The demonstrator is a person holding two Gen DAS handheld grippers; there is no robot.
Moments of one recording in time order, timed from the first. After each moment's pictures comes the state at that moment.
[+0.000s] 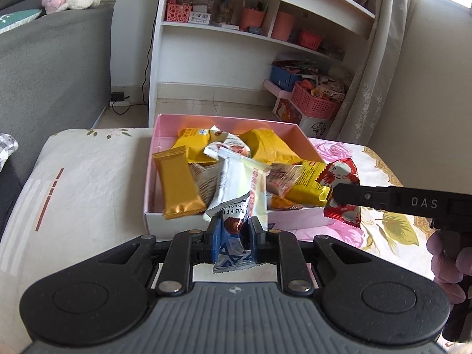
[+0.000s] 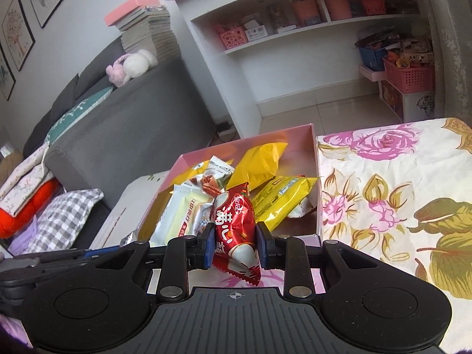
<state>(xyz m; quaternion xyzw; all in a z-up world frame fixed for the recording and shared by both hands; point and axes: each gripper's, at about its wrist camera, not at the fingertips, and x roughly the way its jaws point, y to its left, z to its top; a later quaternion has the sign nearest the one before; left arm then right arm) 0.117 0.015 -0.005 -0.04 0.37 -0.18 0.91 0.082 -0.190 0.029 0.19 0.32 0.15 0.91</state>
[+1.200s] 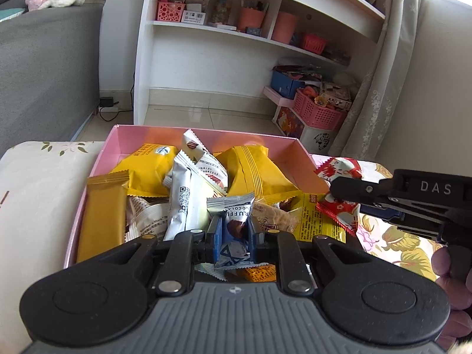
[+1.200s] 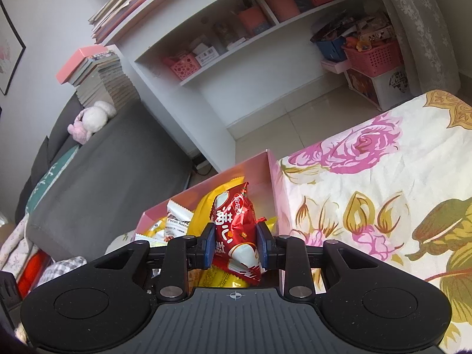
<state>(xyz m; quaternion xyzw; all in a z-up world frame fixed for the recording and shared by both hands) 0.175 -0.034 -0.034 -0.06 0.35 -0.17 0.92 0.139 -0.224 0.001 0.30 0.30 0.09 0.90</state>
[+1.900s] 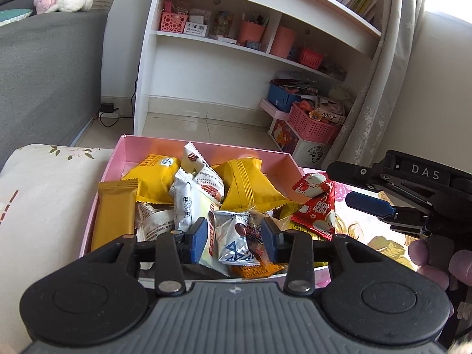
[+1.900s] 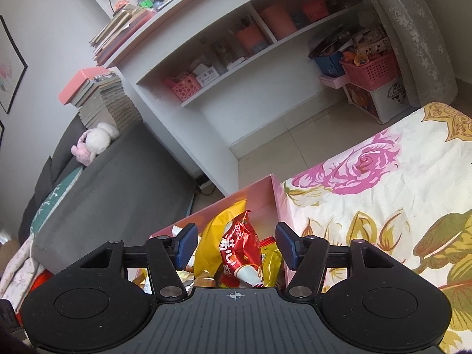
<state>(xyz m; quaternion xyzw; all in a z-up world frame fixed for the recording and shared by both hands) 0.158 -0.023 -0.016 -0.08 0.34 -0.17 0.92 0.135 -0.233 0.016 0.31 0.27 0.08 0.91</state>
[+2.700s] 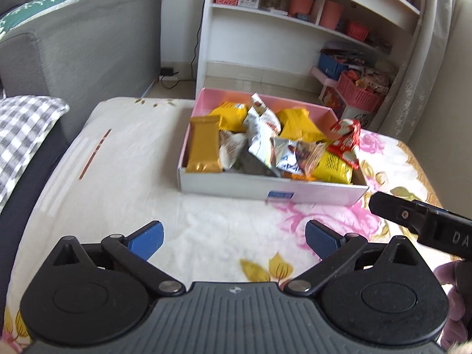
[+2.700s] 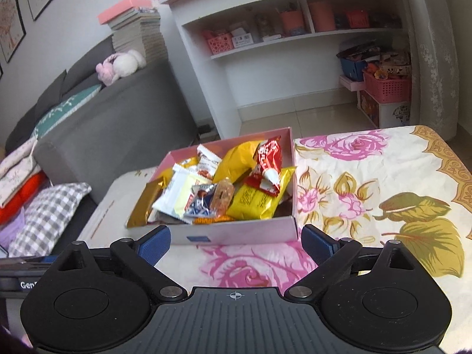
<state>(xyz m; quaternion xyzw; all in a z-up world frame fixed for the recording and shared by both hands) 0.081 0.011 0.004 -0.05 0.42 -0.06 0.90 0.032 -0.178 0.043 0.13 0.33 0.10 0.93</state>
